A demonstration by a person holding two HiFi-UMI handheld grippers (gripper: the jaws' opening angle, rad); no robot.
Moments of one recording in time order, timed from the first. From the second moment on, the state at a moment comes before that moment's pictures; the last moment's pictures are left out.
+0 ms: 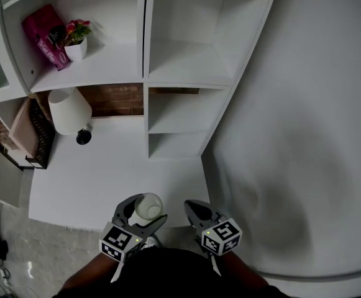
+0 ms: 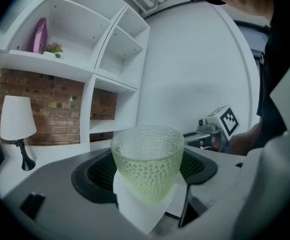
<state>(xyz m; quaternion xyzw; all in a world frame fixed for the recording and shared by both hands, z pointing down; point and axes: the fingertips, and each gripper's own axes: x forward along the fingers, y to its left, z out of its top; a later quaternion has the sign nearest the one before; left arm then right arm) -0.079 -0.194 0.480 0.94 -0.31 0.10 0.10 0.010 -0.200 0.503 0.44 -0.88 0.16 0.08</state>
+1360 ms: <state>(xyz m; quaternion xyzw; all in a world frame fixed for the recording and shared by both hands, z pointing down) -0.035 -0.280 0.478 0.92 -0.36 0.12 0.09 0.046 -0.301 0.476 0.39 -0.91 0.13 0.06</state>
